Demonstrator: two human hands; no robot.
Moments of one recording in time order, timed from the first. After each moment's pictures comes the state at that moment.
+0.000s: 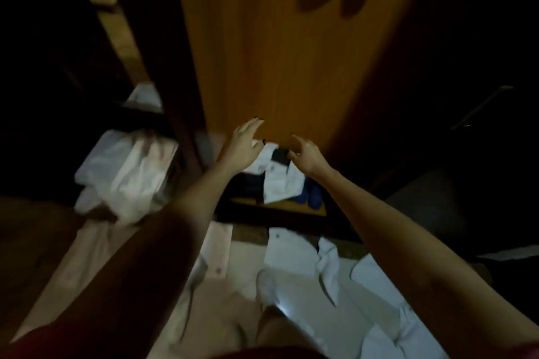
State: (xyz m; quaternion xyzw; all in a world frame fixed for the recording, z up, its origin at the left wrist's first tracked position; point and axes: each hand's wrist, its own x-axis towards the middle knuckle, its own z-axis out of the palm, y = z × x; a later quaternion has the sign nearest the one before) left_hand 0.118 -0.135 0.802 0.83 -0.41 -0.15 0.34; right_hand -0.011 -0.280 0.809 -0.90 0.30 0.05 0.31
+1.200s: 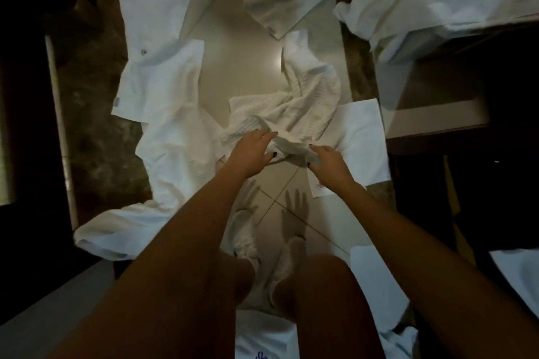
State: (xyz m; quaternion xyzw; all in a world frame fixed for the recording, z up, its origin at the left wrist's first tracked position) left_hand 0.009 0.245 0.158 0.90 0.15 -0.25 0.32; right_hand 0.105 0.053 0.170 -0.88 -0.19 0.42 0.13
